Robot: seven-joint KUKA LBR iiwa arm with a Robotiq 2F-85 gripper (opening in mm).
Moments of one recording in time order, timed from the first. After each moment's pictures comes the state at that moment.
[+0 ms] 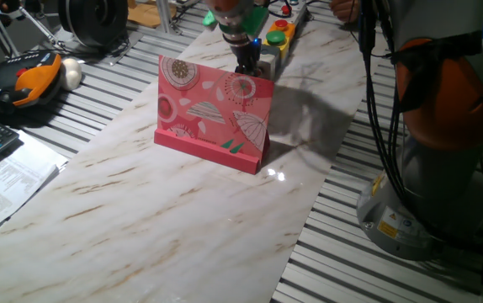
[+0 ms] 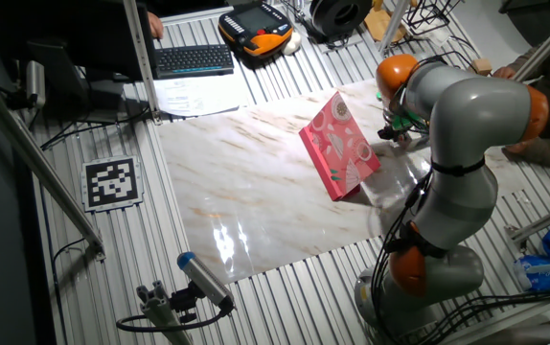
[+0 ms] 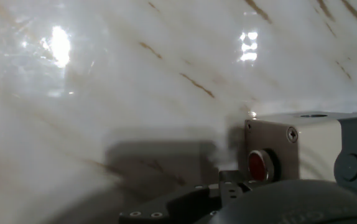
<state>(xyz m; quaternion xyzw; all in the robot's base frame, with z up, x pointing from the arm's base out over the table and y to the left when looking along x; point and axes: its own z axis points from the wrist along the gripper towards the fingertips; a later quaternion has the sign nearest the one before) 0.488 -0.250 0.068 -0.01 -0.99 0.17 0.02</state>
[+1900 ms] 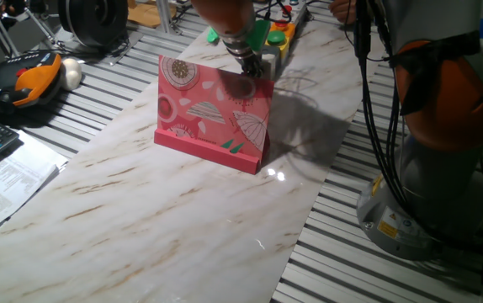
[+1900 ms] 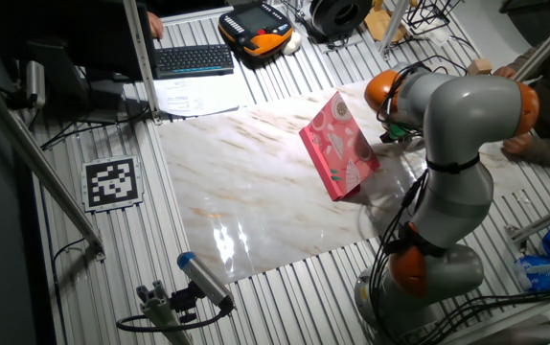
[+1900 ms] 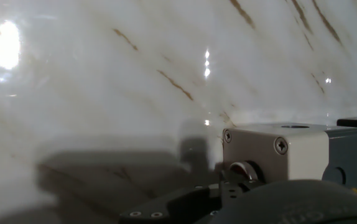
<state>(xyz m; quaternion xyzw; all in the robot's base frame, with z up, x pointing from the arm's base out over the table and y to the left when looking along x) 0.489 -0.274 0.052 0.03 -0.97 0.24 0.00</state>
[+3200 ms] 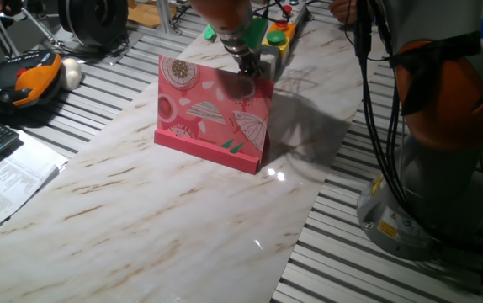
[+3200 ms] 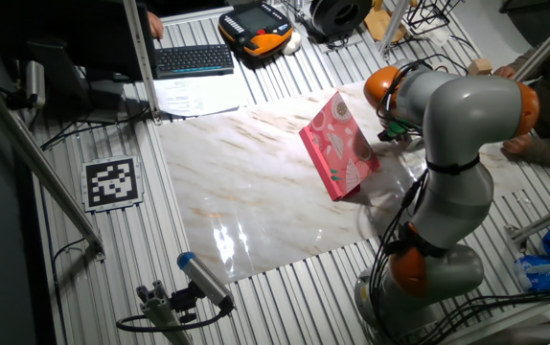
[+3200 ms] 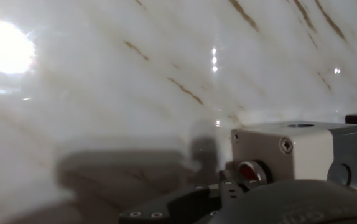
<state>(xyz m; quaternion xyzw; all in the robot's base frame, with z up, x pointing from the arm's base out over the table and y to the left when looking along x) 0.493 -0.254 0.062 0.00 -0.98 0.21 0.00</state>
